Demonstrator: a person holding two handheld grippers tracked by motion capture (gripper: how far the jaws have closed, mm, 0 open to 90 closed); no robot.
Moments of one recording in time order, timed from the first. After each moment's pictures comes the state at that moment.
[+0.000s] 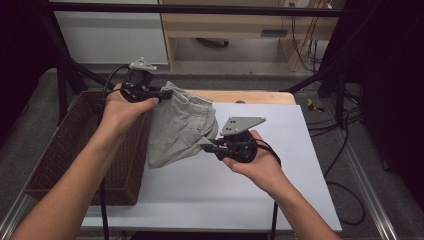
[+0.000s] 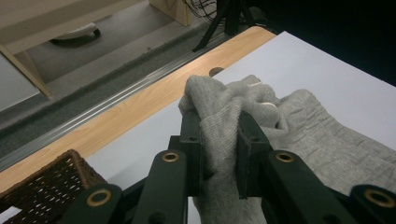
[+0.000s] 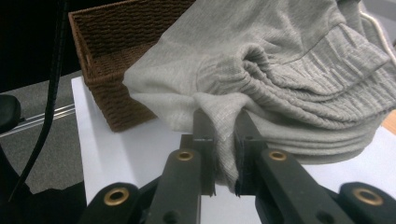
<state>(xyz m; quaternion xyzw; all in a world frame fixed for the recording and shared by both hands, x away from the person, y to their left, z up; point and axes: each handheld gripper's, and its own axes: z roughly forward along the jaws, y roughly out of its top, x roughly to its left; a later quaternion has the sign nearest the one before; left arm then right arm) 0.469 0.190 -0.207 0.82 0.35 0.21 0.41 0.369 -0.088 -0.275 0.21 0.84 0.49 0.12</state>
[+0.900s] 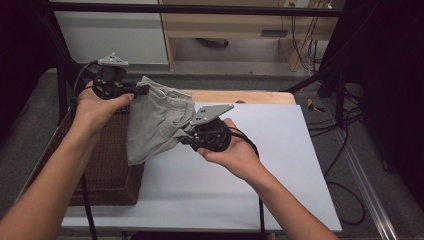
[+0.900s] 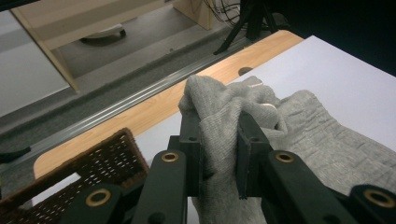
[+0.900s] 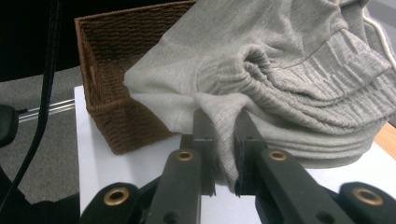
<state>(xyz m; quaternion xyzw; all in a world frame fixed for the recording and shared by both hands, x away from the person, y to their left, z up) 0.465 0.245 -0.196 0.80 0.38 0.23 0.40 0.387 -0.030 -0.259 0.17 0.85 0.48 0.12</state>
